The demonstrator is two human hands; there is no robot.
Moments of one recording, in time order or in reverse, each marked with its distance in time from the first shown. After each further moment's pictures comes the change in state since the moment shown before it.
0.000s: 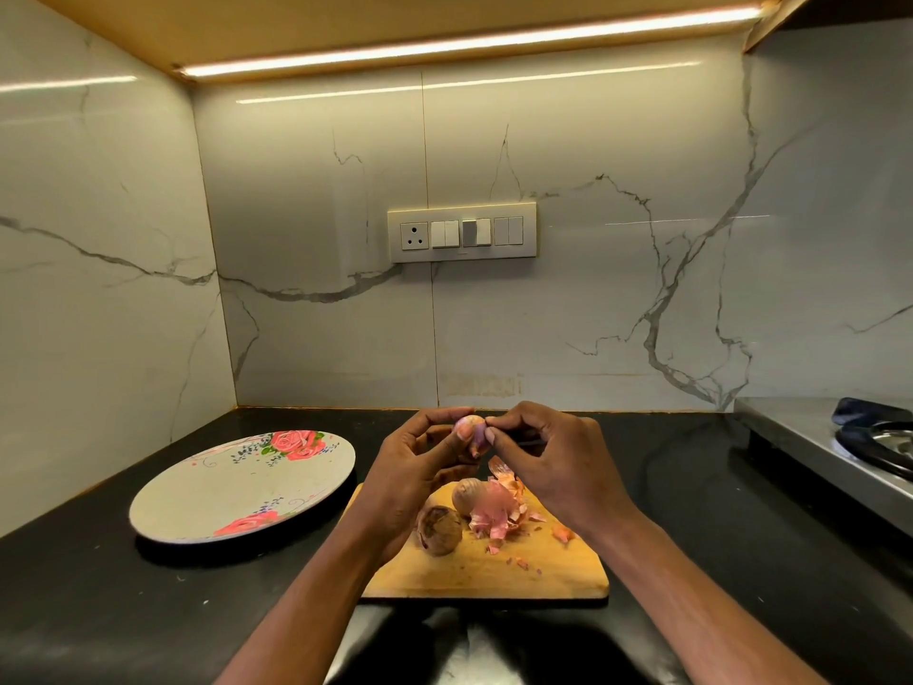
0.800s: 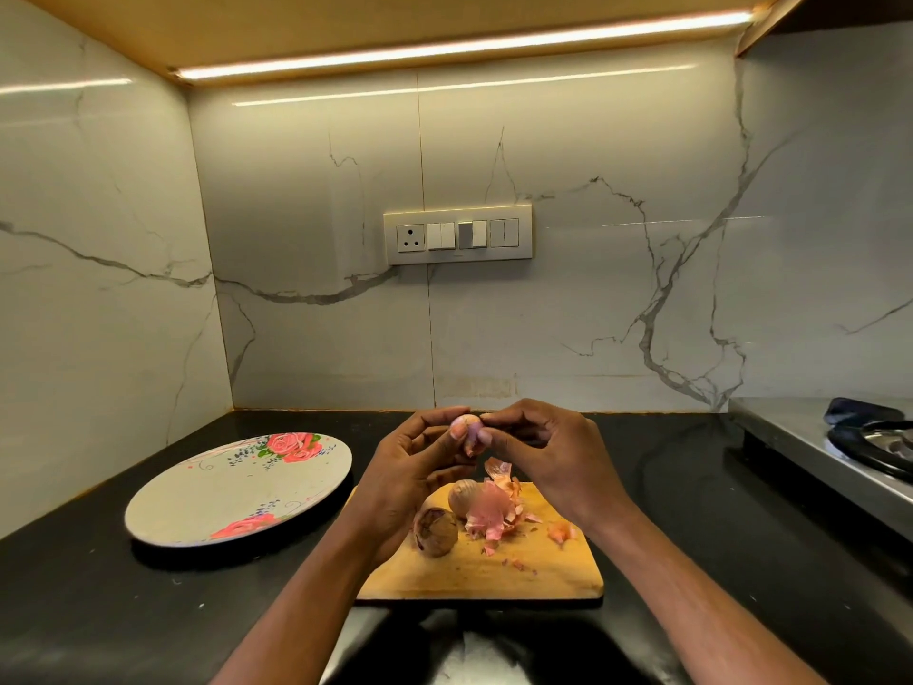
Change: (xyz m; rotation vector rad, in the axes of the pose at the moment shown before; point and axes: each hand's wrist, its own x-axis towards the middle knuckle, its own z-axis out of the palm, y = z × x) left_hand 0.001 0.000 -0.002 -0.038 -0.015 -0.023; right_hand 0.004 0.003 -0.004 0.211 -0.046 0.111
